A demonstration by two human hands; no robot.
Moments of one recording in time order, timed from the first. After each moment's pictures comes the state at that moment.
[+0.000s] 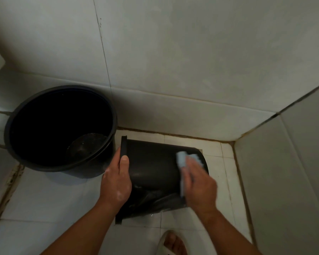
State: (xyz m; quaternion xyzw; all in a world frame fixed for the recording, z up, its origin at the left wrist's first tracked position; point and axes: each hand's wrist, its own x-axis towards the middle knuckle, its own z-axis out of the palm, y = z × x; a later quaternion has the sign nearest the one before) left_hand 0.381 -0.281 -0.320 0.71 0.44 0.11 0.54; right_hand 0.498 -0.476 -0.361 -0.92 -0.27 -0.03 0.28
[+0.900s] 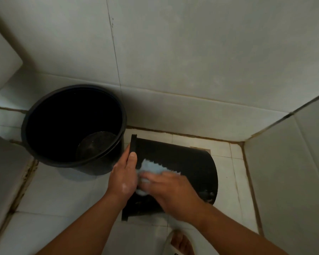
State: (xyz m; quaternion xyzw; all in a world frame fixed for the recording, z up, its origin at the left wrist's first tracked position) left_hand 0.381 -0.273 -0.313 0.64 0.47 0.08 0.60; right_hand 0.467 -0.420 -0.315 -0.74 -0.64 0.13 0.17
